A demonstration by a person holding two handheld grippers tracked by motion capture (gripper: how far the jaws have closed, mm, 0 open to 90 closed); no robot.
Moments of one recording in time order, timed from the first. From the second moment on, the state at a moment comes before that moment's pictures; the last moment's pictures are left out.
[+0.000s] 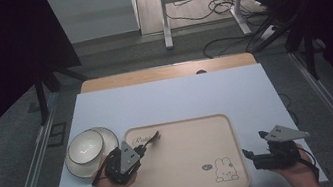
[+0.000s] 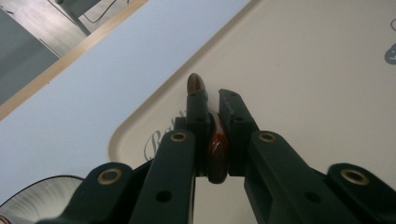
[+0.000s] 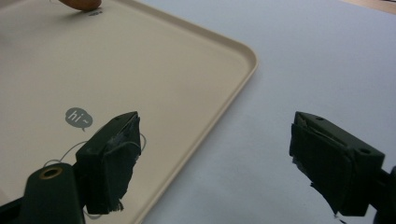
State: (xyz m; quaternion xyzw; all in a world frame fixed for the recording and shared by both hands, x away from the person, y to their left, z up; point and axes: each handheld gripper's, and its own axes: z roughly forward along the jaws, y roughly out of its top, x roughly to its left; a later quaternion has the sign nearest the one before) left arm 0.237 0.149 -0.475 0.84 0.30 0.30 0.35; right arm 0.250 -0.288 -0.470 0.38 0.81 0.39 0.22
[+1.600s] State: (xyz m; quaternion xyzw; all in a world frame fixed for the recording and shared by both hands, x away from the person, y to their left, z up) left arm 0.233 0.132 -0.506 0.89 0.28 0.21 0.30; right arm 0.250 -0.287 -0.471 0.38 0.81 0.38 0.22
